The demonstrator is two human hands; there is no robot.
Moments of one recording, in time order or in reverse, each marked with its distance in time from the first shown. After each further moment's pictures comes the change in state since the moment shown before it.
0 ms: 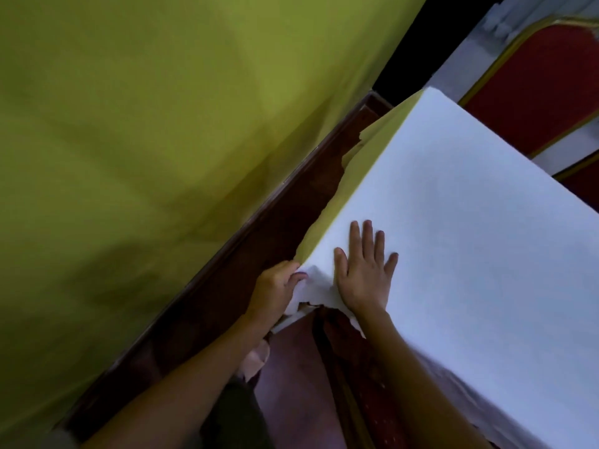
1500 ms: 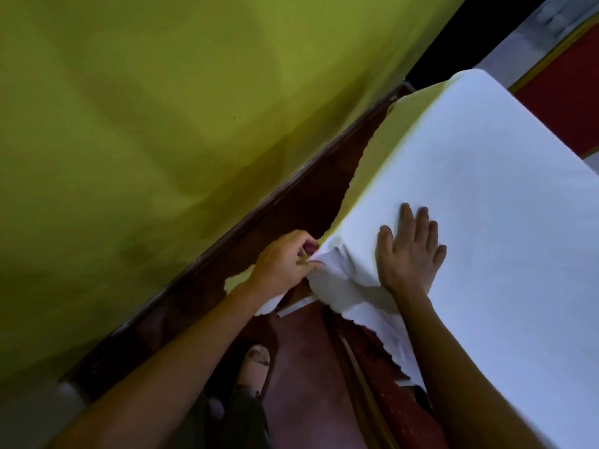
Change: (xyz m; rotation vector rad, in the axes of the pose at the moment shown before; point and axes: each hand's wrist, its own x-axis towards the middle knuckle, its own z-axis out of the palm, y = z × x) left_hand -0.003 -0.021 -0.013 0.001 -0.094 -0.002; right_hand 0.006 0.021 0.000 0.109 0.152 0.112
